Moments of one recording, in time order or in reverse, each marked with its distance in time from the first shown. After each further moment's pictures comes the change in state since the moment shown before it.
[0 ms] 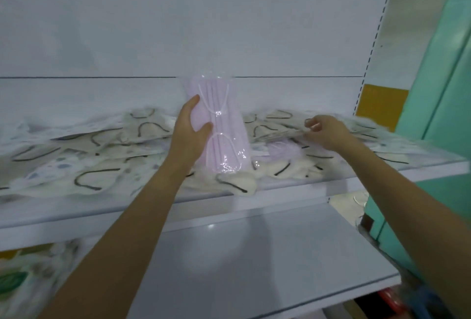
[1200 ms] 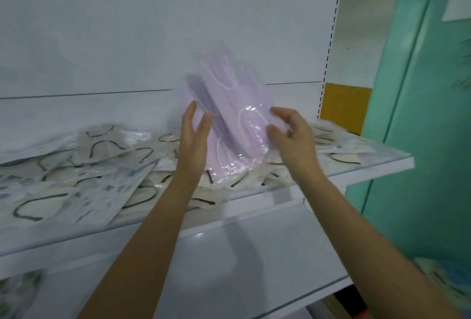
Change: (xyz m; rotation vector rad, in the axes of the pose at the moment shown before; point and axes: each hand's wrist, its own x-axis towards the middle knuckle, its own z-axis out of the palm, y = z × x) left_hand -0.012 0.039 0.085 -0.401 -0.040 -0.084; right_hand -0.066 -0.017 -0.012 0.768 0.340 -0.271
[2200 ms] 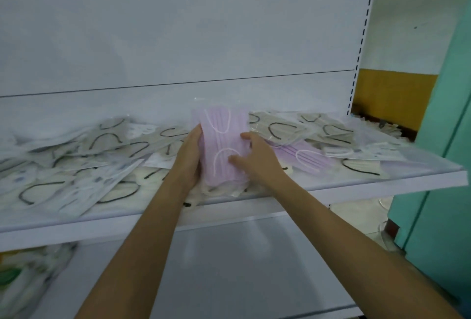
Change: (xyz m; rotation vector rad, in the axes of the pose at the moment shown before) left_hand 0.007 -0.033 0.037 -0.084 0.085 -0.440; right_hand 0.030 0.071 0.014 -0.240 -0.485 0.135
